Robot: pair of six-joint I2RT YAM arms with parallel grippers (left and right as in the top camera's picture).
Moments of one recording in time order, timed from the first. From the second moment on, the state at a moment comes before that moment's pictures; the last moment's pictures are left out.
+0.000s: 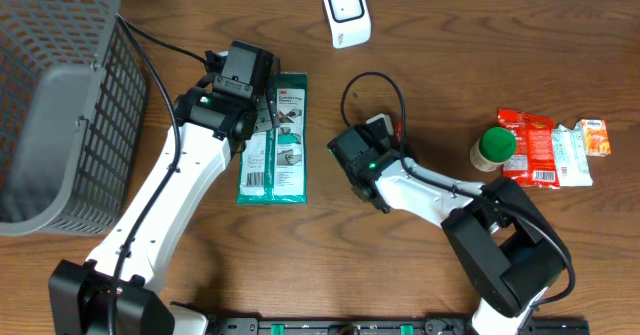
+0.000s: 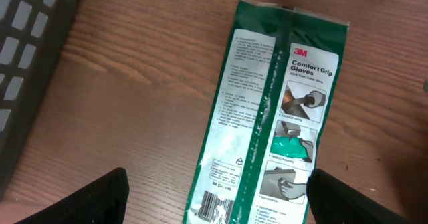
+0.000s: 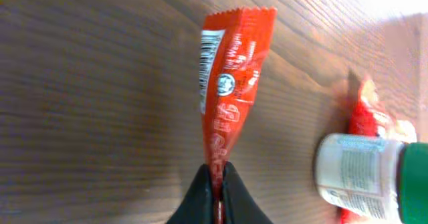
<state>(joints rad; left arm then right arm) -0.34 1.56 1.33 -0.89 -0.29 -0.51 0.68 1.89 1.00 -0.43 0.78 0.23</state>
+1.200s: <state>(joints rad) -0.34 1.56 1.33 -0.89 -0.29 -0.51 0.52 1.62 1.10 -0.61 0.25 0.33</state>
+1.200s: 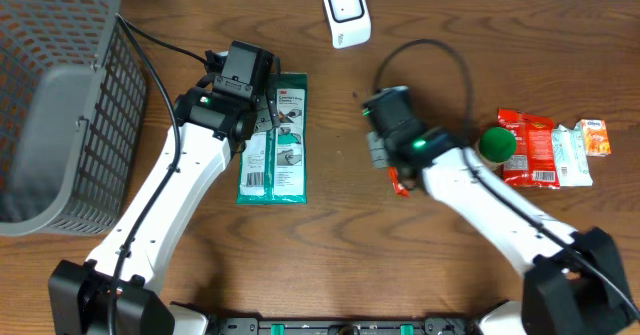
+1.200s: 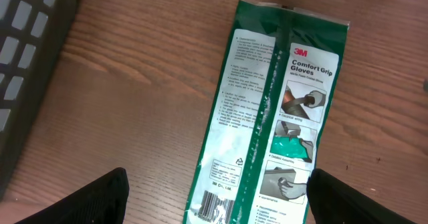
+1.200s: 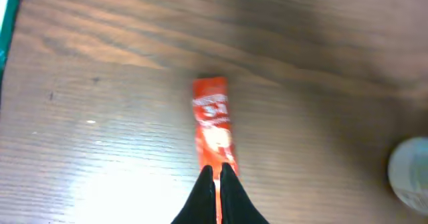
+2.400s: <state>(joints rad) -0.34 1.56 1.33 -0.89 -0.29 -0.51 0.41 1.71 1.17 -0.61 -0.08 0.28</state>
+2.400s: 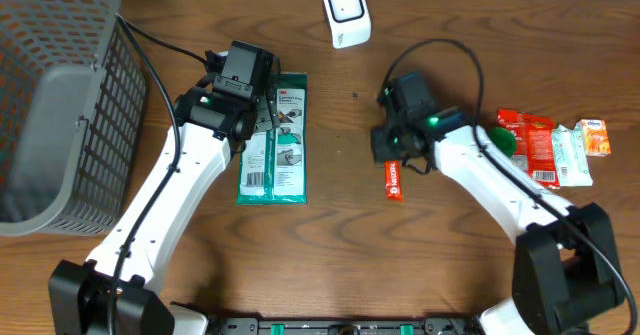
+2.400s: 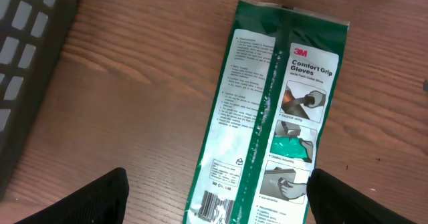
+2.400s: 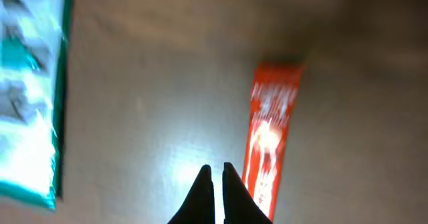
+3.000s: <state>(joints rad) -0.34 1.56 1.33 -0.89 -0.29 -0.51 0.40 1.93 1.17 -0.40 0.05 0.29</state>
